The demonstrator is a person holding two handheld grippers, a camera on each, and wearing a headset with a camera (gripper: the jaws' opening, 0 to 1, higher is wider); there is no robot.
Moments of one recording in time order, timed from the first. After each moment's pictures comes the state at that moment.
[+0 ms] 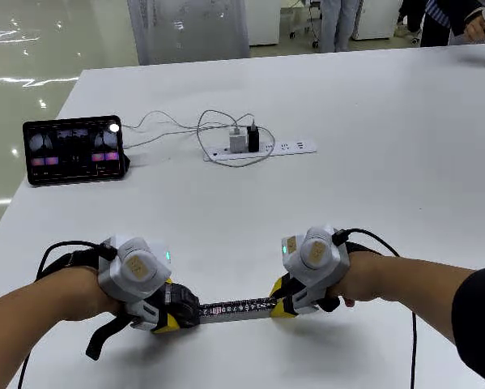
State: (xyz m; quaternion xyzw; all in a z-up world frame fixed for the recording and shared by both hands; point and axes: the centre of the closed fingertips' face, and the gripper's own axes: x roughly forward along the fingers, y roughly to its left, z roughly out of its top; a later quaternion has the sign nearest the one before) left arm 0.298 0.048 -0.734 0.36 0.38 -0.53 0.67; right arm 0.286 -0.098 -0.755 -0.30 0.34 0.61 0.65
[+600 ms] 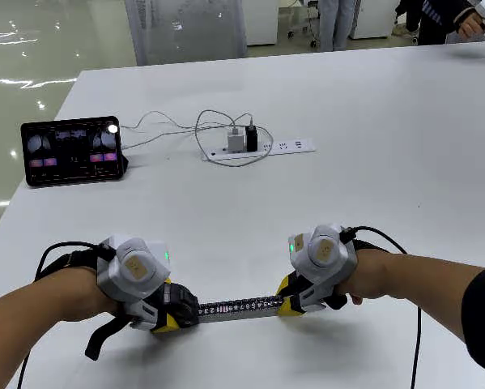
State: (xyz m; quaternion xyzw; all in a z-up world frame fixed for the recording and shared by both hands) left arm 0.298 0.048 -0.734 0.36 0.38 -0.53 0.67; right arm 0.287 -0.111 -0.756 -0.30 0.35 0.61 0.65
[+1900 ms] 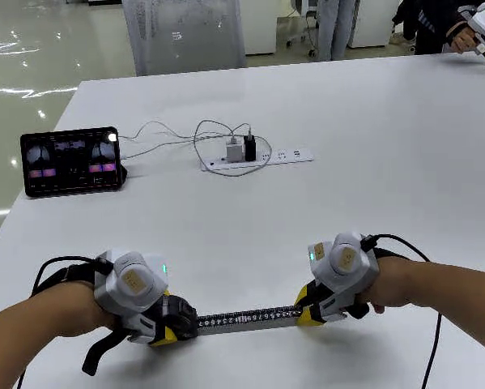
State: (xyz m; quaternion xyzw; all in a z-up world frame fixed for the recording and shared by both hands) left arm 0.299 0.048 -0.735 0.36 0.38 -0.53 0.67; right arm 0.286 -0.145 -0.755 -0.30 0.36 0.60 0.65
